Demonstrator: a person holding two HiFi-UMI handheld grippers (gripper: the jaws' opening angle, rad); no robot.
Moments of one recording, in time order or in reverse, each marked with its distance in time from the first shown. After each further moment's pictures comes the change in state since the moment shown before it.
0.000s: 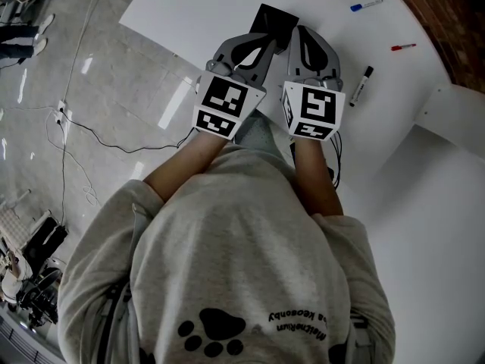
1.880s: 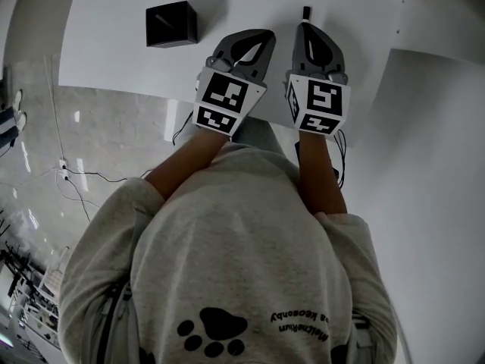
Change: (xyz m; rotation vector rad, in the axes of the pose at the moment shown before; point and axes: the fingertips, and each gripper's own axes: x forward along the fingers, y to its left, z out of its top) left arm 0.104 -0.181 -0.025 0.059 0.064 -0.355; right arm -0.123 -0.170 -0.100 0.118 0.166 -0.348
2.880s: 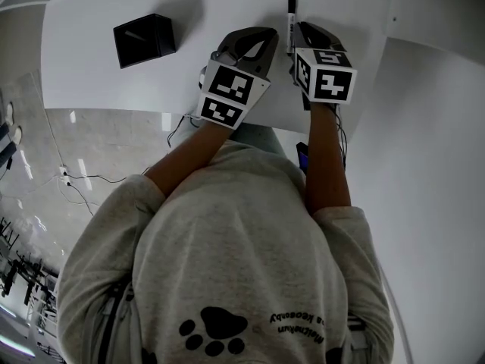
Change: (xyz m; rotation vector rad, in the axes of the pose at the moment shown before) left arm 0.071 -0.010 -0.038 -0.043 0.108 -0.103; right arm 0.050 -0.048 -0.103 0.133 0.463 0.070
